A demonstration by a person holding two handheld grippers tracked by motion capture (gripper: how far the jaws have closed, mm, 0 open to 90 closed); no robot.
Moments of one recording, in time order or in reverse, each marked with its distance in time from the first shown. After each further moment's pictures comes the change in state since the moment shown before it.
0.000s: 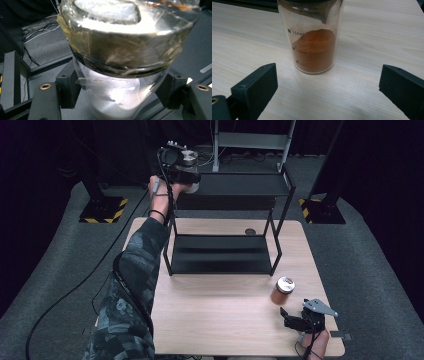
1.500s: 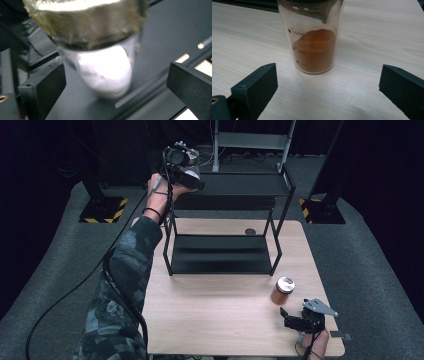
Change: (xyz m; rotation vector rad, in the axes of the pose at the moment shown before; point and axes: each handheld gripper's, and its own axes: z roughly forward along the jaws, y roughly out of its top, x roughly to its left) left arm -0.017 0.025 -0.010 0.153 0.012 0.150; right arm -0.001 0.000 0.000 0.000 0.003 -0.002
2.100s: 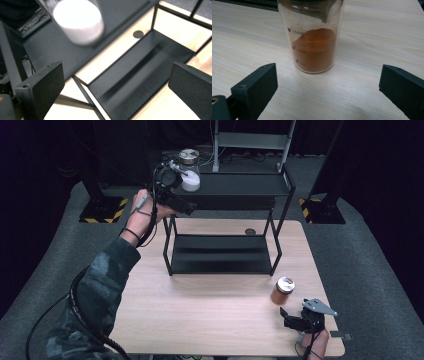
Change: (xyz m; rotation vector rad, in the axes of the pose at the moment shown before) left arm -0.015 -0.047 -0.043 0.043 -0.048 0.154; right arm 0.001 0.001 0.001 0.006 -0.005 -0.003
